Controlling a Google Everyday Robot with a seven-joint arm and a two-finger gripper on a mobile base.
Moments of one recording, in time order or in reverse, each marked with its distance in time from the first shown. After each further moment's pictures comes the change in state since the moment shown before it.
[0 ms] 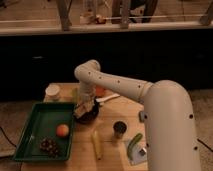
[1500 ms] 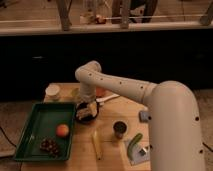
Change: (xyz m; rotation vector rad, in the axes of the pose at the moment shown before) arm -0.004 0.007 -0.001 0.015 0.007 0.000
